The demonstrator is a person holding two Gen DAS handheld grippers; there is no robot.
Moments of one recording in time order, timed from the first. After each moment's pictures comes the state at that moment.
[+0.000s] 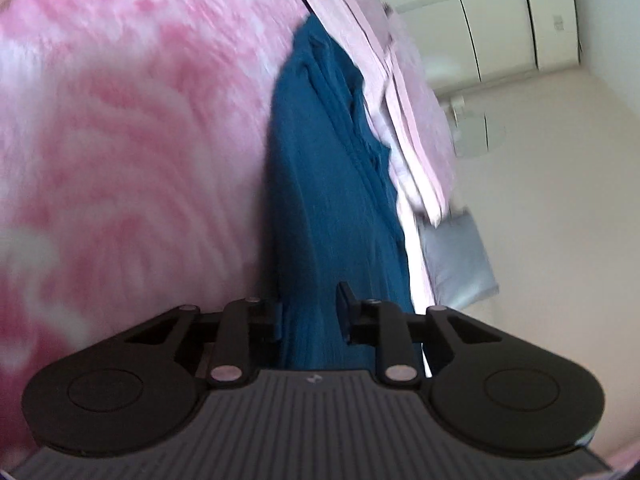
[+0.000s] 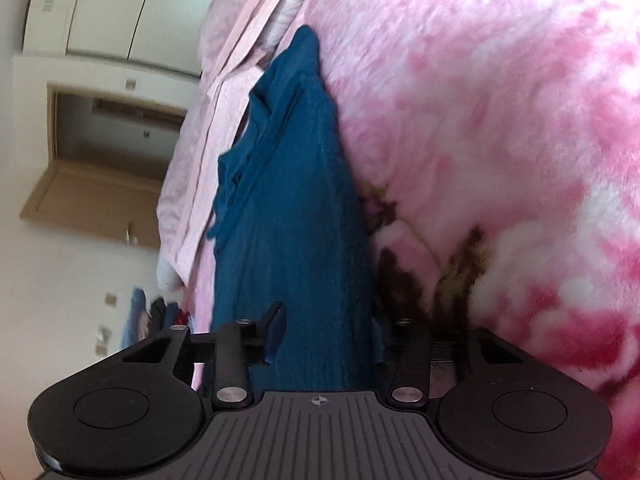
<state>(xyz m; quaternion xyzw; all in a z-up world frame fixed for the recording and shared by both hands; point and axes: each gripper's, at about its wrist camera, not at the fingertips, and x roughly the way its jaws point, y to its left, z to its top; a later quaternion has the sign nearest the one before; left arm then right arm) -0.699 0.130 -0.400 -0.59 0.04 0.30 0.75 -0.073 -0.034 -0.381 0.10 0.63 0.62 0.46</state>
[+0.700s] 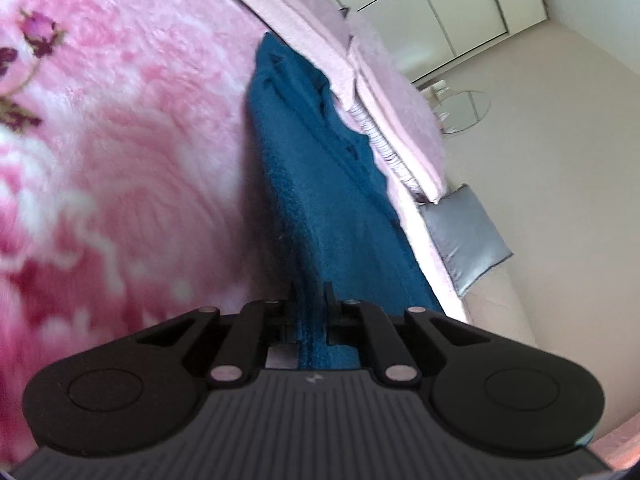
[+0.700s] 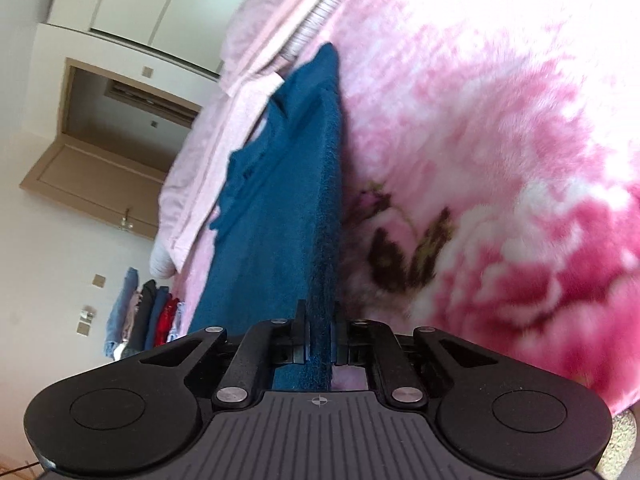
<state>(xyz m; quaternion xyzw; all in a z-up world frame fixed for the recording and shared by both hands) -0.719 0.046 -0.359 -0.53 0.05 0.34 0.78 -0.080 -0.098 -0.353 0.09 0.58 0.64 0.50</state>
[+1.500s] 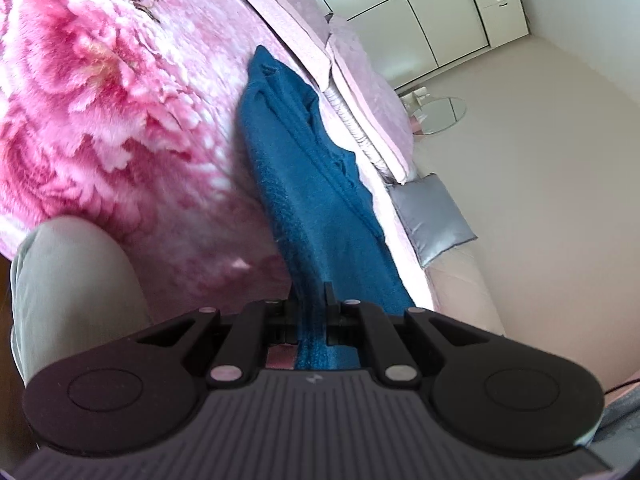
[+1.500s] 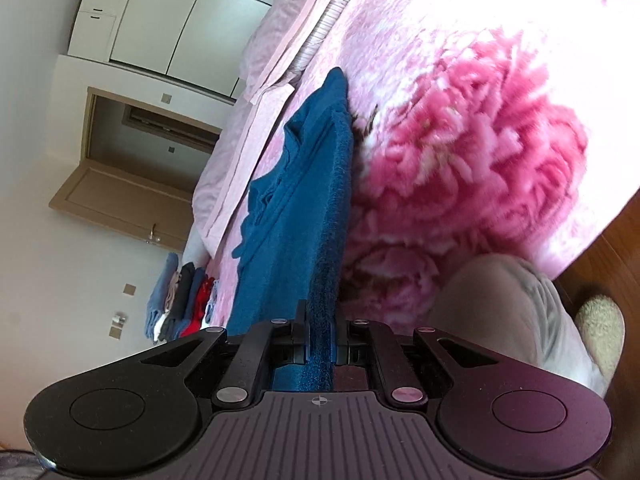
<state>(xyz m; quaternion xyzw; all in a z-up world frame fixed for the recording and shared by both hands) -0.762 -0.166 -0.331 -0.54 0.01 0.33 0.77 -0.116 -0.324 -0.318 0.15 0.58 0.62 0.50</state>
